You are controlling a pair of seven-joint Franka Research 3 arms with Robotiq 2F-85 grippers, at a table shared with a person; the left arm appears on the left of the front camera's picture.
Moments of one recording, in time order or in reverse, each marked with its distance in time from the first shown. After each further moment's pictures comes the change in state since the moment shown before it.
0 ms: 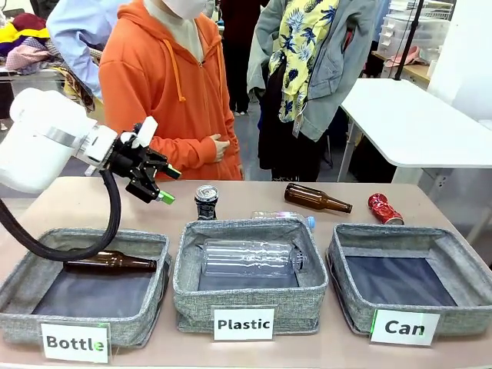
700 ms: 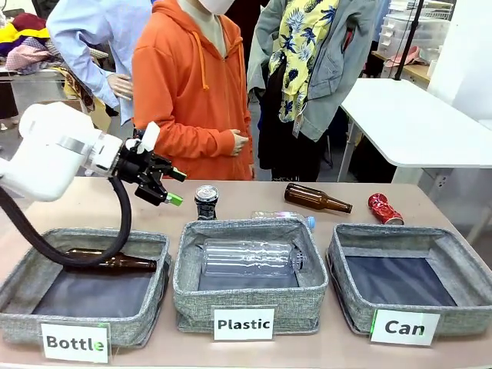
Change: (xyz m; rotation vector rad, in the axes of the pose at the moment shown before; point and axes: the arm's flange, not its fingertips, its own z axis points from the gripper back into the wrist) left arm -0.022 0.009 -0.025 0.046 -0.105 0.042; right arm 0.000 0.000 0.000 0.000 0.000 0.000
